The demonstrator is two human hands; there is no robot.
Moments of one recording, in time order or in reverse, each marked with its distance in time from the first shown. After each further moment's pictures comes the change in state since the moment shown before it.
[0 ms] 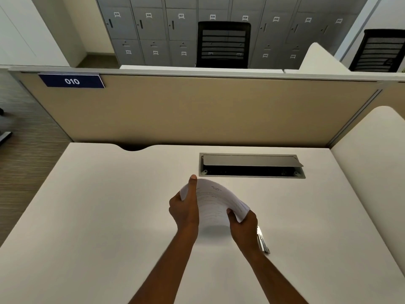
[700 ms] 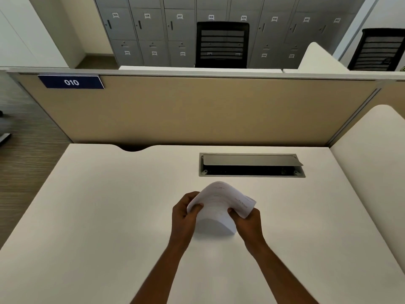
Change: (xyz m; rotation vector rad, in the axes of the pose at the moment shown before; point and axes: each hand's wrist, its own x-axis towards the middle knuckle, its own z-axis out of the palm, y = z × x) left_hand 0.008 -0.033 -0.036 0.014 -0.437 0.284; right_hand 0.013 0.002 -0.013 0.216 -0.131 0.247
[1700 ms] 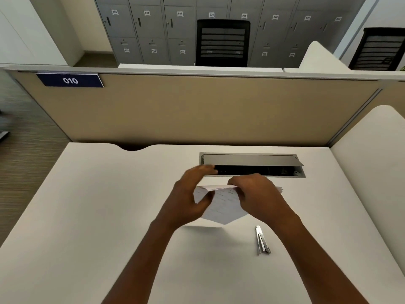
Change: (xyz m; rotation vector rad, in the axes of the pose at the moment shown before) left_hand 0.035 0.071 -0.016 0.615 -0.336 0.575; right_hand 0.013 -0.134 -0.008 -1.187 -0.353 -0.790
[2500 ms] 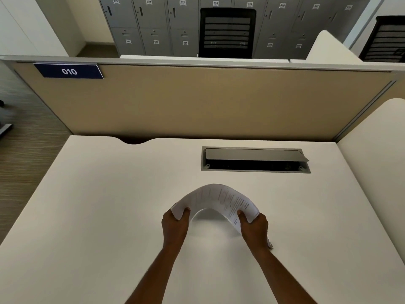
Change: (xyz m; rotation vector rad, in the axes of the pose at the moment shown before) left_hand -0.080 -0.071 0.078 -0.384 0.487 -0.873; right_hand -0.070 0.025 0.167 0.827 0.435 0.888
